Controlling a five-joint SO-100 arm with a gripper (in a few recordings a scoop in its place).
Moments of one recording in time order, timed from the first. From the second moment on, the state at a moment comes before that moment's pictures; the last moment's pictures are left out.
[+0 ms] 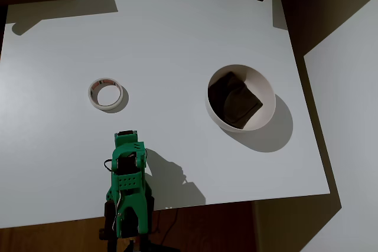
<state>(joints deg) 0.2 194.2 167.7 77.6 -0.2</state>
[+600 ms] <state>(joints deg) -3.5 135.9 131.7 70.8 3.7</state>
